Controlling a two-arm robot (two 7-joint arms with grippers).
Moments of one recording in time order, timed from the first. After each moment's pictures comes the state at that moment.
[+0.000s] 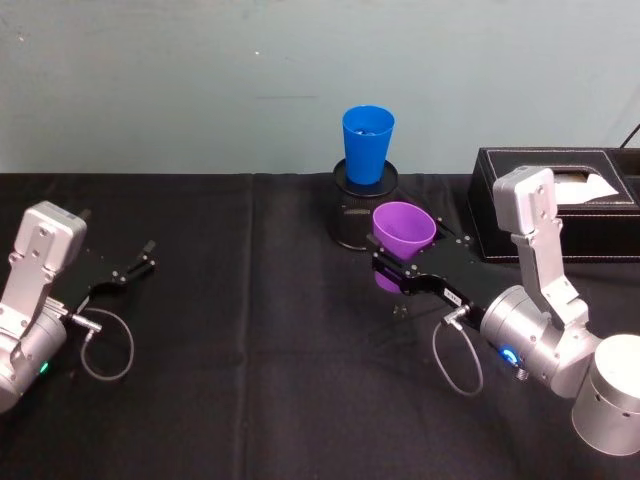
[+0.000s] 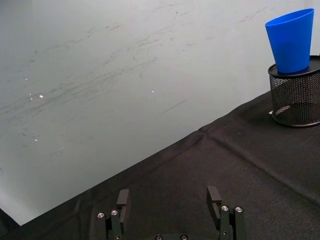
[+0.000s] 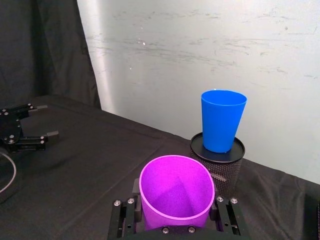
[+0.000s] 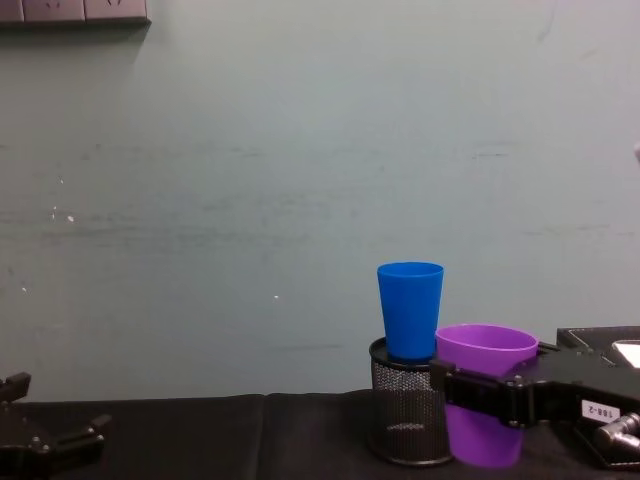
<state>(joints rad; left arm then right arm) -0.20 0.60 0.45 -1.41 -0.25 -0.12 0.03 0.17 0.39 -0.37 -1.60 0.34 0.10 0.24</state>
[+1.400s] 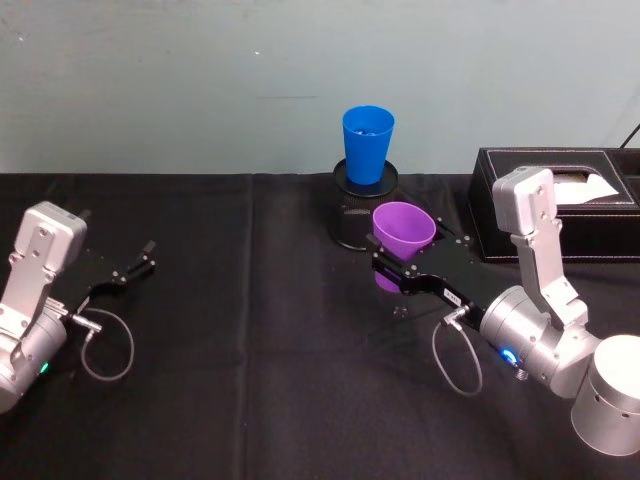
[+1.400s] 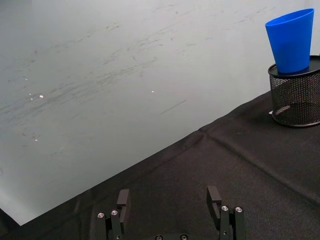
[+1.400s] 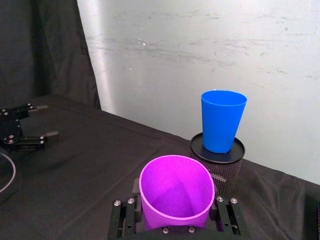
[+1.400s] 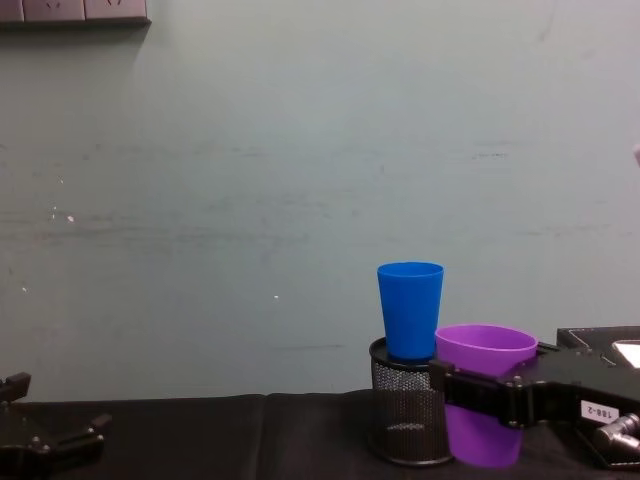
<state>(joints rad) -0.20 0.60 0.45 -1.41 -0.25 -0.12 0.03 0.17 0.39 -0.38 -1.60 0.34 0.09 0.24</state>
